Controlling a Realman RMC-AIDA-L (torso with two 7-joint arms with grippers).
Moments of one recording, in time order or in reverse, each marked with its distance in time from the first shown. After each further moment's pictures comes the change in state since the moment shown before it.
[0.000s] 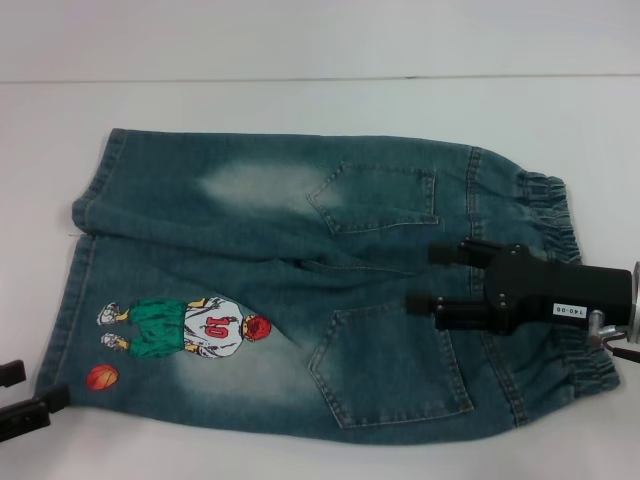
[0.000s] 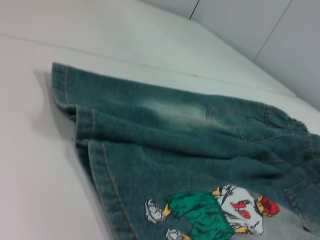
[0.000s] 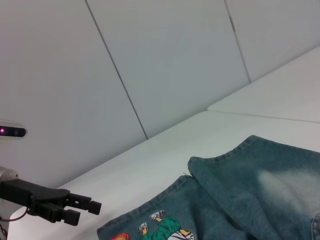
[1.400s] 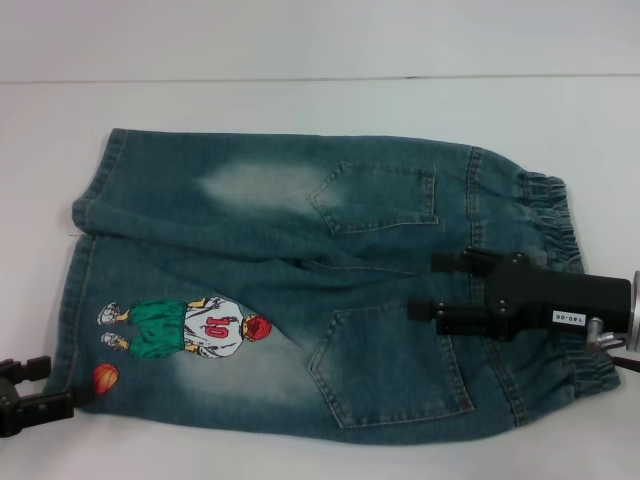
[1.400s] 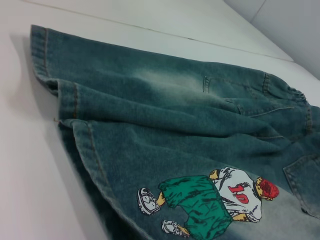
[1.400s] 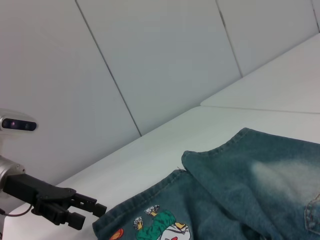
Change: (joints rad) left arm -0.101 -0.005 0.003 0.039 0.141 -0.001 -0.092; right arm -0.007 0.000 0.000 0.025 0.000 0.020 0.000
